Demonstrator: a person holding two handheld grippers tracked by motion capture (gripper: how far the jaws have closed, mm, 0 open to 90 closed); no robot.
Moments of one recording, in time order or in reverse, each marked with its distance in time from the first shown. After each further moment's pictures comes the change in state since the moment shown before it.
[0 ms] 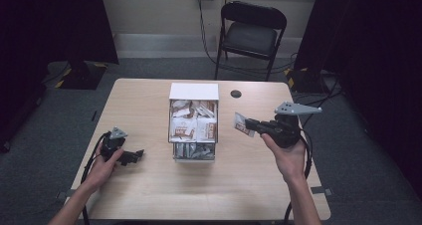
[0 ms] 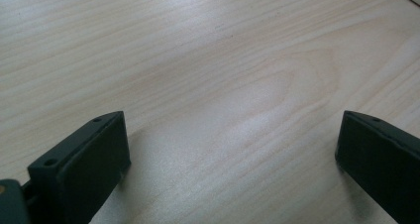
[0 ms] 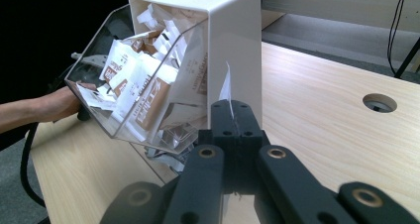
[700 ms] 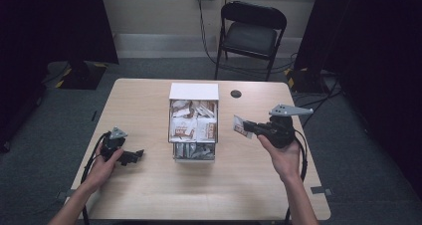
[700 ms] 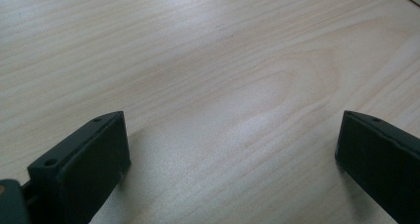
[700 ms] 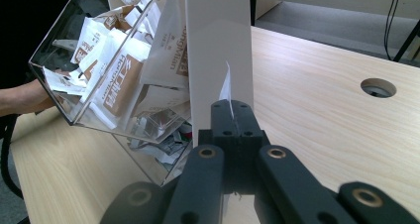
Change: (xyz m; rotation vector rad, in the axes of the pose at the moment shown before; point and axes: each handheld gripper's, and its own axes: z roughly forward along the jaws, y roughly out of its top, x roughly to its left) left arm 0.000 0.000 0.000 0.000 0.000 0.000; right arm -0.011 -0.014 0.019 0.036 -0.017 0.009
